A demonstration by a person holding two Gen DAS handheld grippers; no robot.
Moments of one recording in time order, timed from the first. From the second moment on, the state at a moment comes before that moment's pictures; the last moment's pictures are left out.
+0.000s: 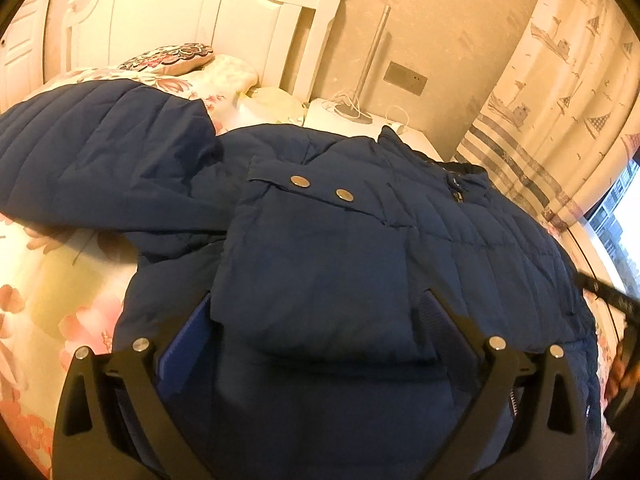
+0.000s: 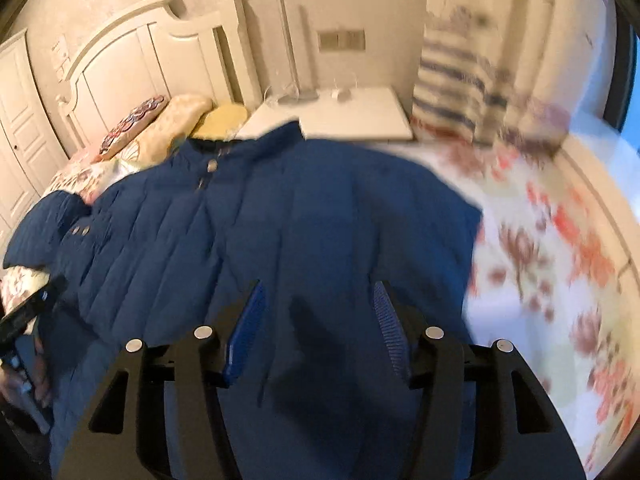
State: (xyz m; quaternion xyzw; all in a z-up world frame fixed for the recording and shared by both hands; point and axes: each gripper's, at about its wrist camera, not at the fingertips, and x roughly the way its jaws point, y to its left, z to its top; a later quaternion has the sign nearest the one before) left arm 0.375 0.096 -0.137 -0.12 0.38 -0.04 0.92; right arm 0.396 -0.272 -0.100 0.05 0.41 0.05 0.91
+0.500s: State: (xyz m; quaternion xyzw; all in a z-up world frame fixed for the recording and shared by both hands) left arm 0.378 0.099 -0.140 -0.13 0.38 -0.04 0.91; right arm 0.489 -0.254 -0.128 0.02 0.48 0.00 0.88
